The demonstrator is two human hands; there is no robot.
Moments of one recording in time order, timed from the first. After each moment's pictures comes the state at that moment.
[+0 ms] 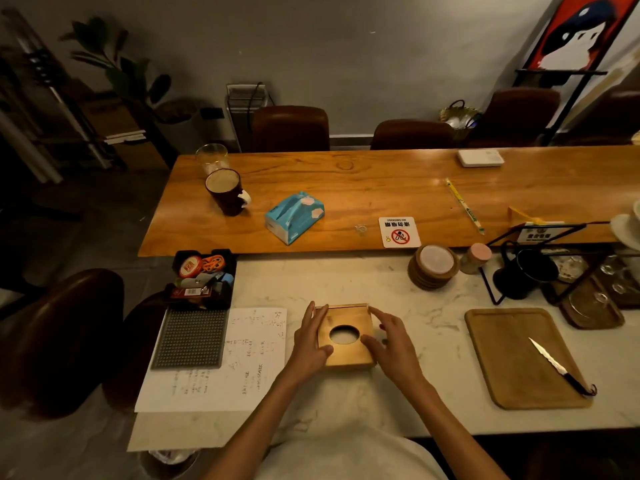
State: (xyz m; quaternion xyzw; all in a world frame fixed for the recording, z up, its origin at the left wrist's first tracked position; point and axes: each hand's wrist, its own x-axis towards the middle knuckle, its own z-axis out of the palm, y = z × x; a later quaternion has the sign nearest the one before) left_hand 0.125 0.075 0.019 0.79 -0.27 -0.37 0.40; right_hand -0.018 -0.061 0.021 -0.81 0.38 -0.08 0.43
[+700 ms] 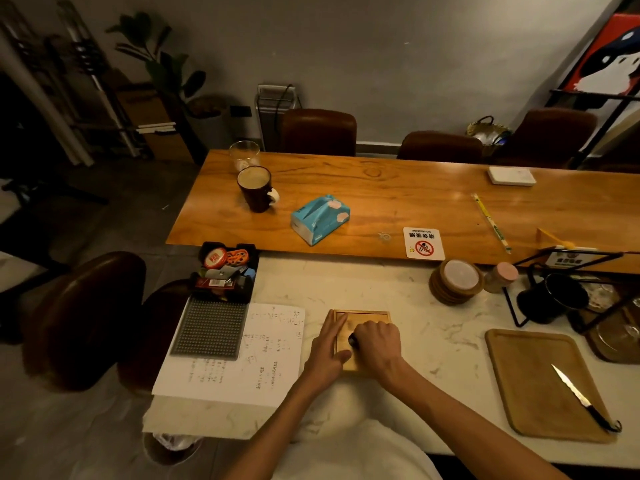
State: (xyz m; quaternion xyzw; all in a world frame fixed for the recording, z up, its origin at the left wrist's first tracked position) left_hand 0.121 0.081 0.002 0.77 -0.27 -0.37 0.44; right_hand 0.059 -0.033 0.053 -0.96 0.23 0.16 0.01
